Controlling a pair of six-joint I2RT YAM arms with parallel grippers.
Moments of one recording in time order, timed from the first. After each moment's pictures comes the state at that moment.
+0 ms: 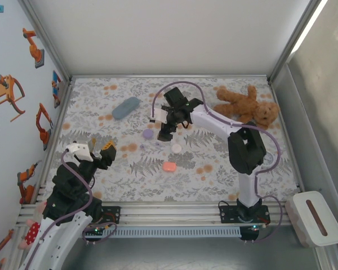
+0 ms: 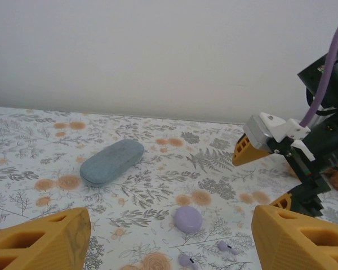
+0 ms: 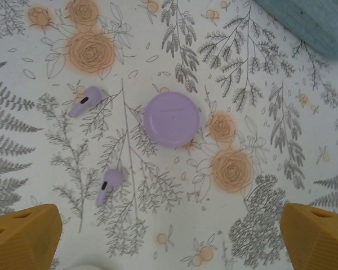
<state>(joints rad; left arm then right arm) -0.47 0.13 0.44 -0.38 -0.15 -0.22 0.69 2.01 1.66 -0.67 -0.35 -0.81</state>
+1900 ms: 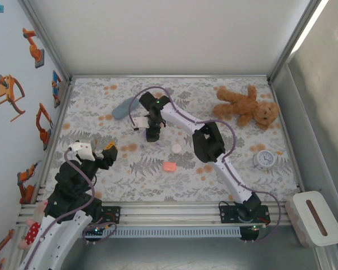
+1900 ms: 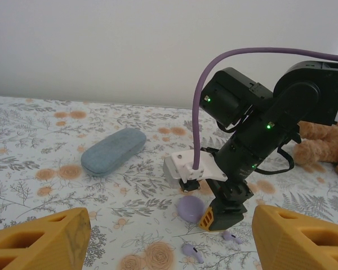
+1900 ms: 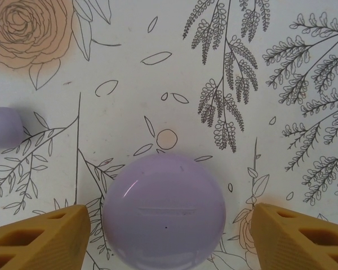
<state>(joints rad) -0.47 0.16 0.44 -0.39 -0.15 -0.22 0.78 2.58 2.37 -1.08 -0.24 -0.95</state>
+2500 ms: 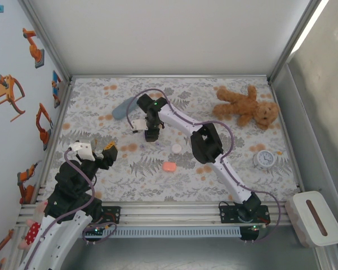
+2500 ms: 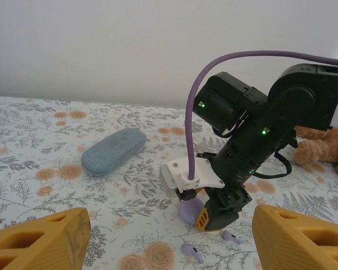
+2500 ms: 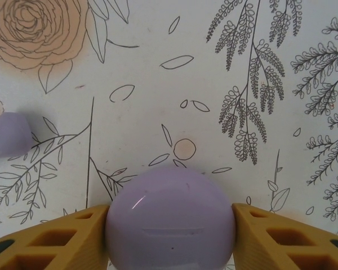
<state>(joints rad) -0.47 0.16 0.44 -0.39 -0.15 -0.22 0.80 2.61 2.40 -1.11 -0.21 -0.96</state>
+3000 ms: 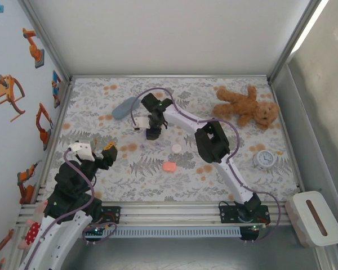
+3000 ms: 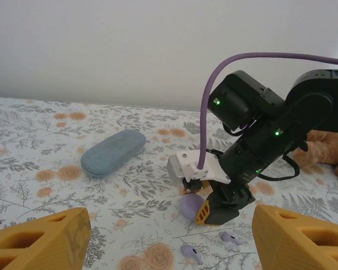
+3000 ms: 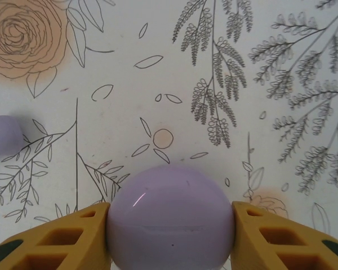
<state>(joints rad) -0.47 0.15 0.44 -0.39 -0.15 -0.22 0.77 2.46 2.15 -0.89 -0.25 -0.88</state>
